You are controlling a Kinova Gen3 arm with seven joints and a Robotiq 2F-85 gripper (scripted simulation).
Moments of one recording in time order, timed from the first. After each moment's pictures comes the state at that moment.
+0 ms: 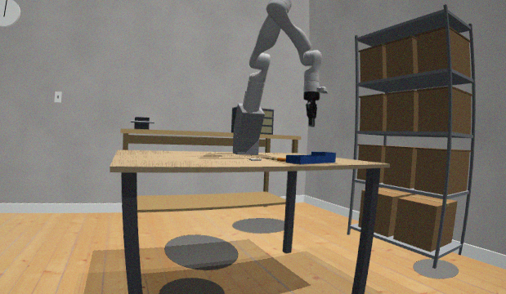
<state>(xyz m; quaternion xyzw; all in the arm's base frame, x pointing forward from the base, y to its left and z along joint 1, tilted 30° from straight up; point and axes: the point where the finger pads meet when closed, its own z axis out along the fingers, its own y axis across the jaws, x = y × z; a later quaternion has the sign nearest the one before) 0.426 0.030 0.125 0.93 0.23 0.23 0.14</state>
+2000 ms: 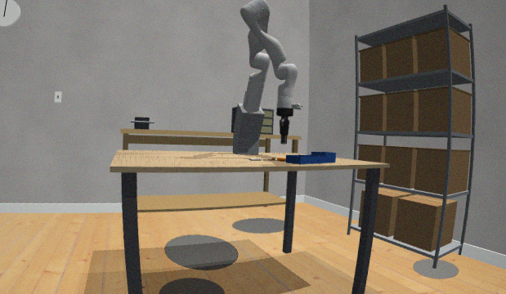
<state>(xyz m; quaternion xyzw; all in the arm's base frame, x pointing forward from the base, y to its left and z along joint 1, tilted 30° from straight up) 0.415 -0.109 0.047 0.91 0.31 0.20 0.16</state>
